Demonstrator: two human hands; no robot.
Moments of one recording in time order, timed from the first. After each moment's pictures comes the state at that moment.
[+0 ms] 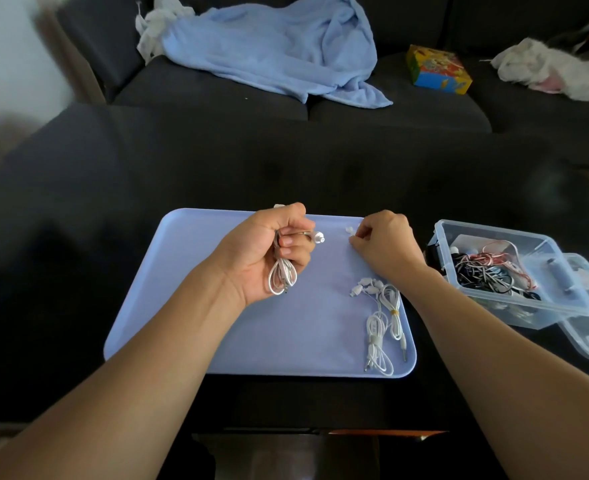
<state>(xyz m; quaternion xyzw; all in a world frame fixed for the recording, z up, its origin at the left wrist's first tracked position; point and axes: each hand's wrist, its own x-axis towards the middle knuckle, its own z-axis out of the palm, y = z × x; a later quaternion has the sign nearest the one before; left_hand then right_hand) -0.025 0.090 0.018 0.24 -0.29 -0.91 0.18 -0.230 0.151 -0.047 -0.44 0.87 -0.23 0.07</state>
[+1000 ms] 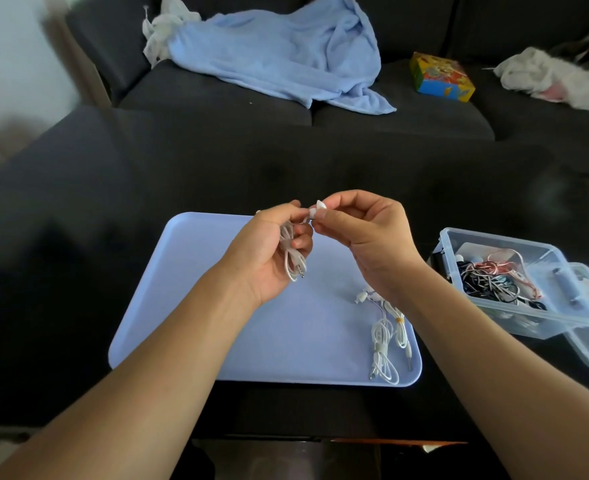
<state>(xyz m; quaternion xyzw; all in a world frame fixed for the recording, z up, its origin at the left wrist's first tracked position) -0.032 0.090 0.021 0.32 -0.27 -0.86 0.29 -0.156 0.164 0.023 -0.36 0.58 -0.64 0.35</state>
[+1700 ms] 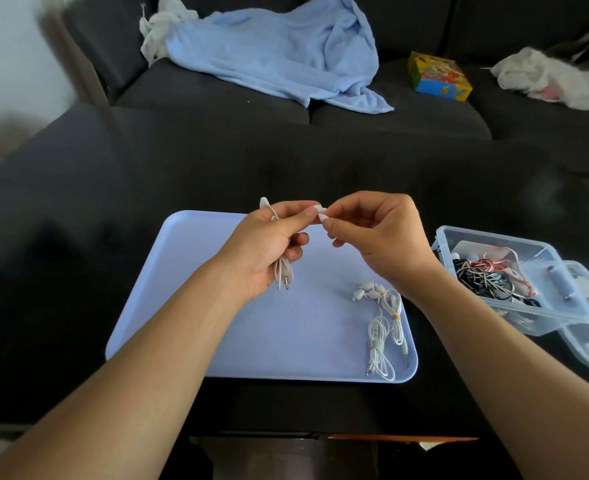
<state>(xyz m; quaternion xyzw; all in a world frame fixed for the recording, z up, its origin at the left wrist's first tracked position) -0.031 0.089 0.017 0.37 -0.49 -0.74 0.26 -0.172 0.176 0.024 -0.51 0.66 -0.51 0.21</state>
